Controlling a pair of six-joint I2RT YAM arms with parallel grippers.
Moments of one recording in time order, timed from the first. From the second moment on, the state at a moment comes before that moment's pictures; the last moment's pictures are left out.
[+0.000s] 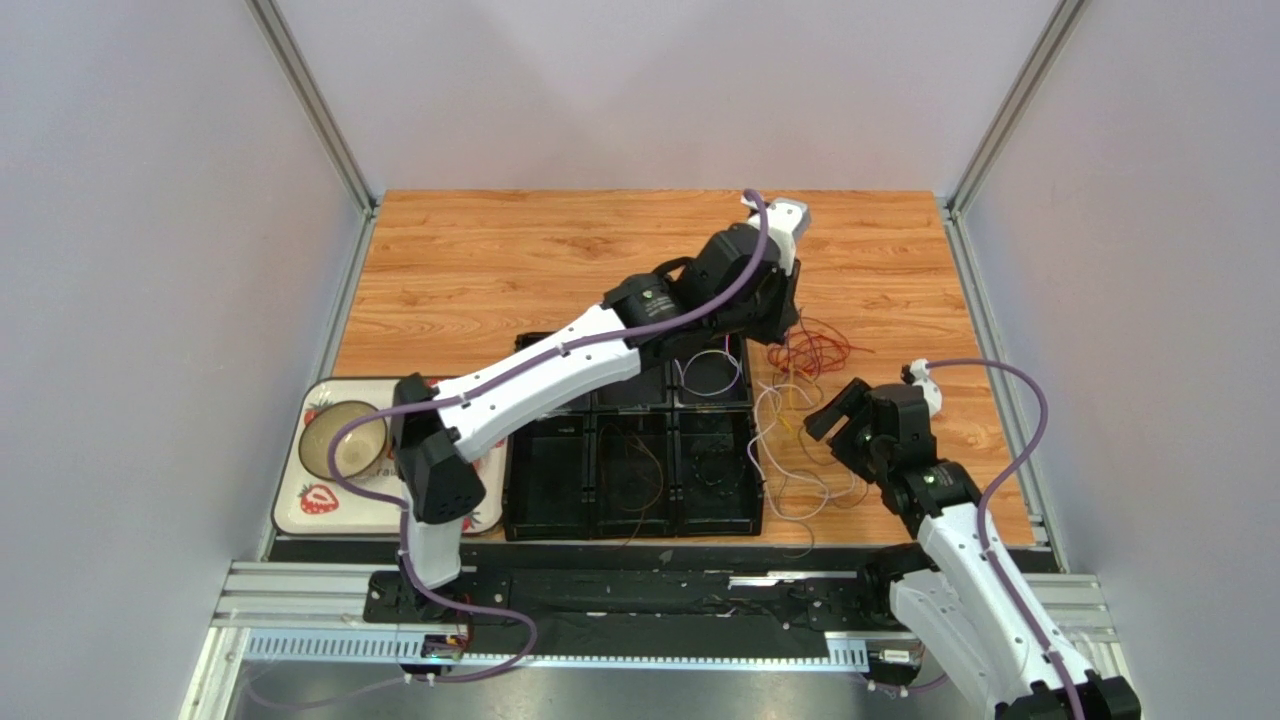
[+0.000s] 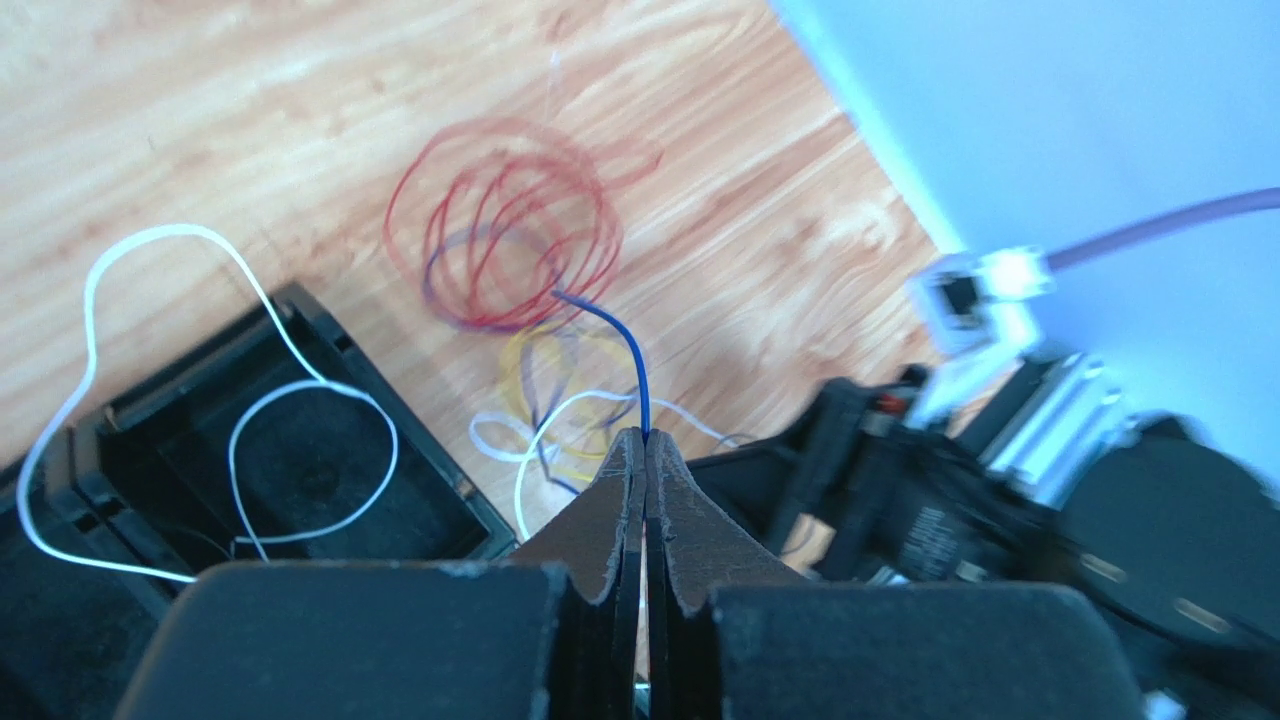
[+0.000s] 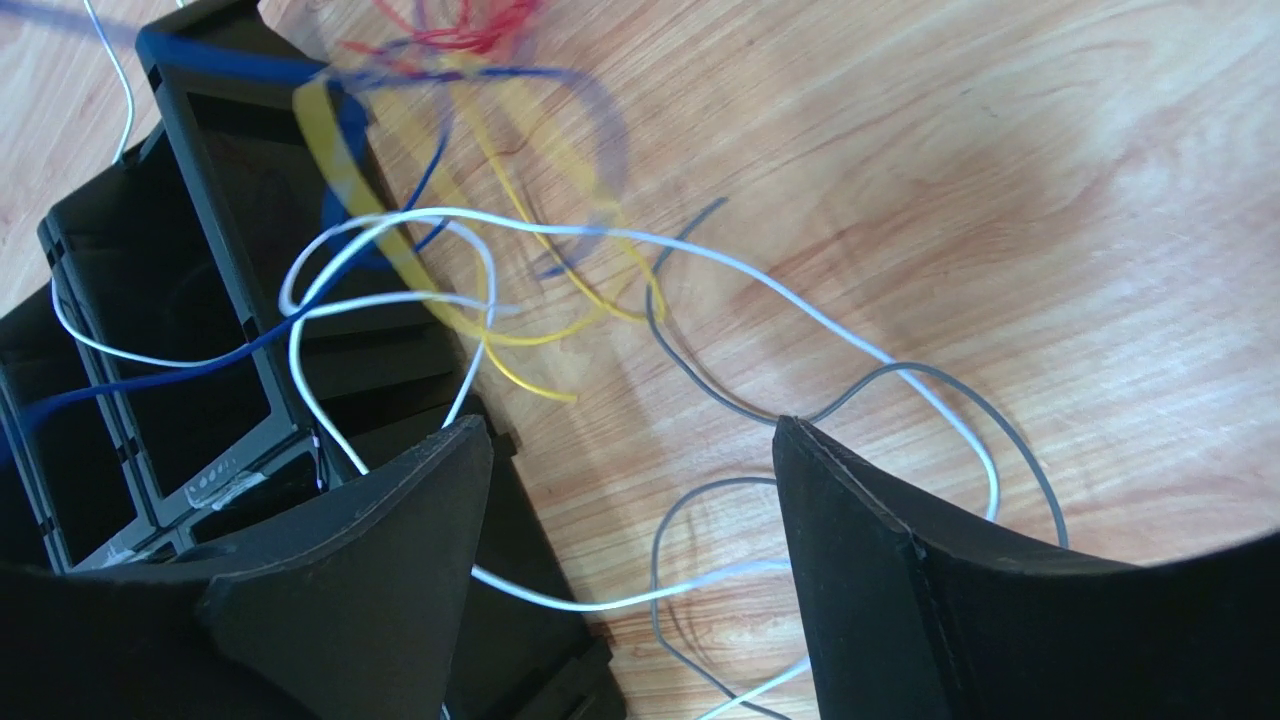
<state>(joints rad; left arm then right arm) -1.05 1.92 1.96 -0.54 -0.13 -0.46 0.21 0.67 0.42 -0.48 0.09 0.84</state>
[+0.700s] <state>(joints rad) -1.05 1.79 1.92 -0.53 -0.05 -0.43 0.23 0.76 0.40 -0.24 -0.03 0.80</state>
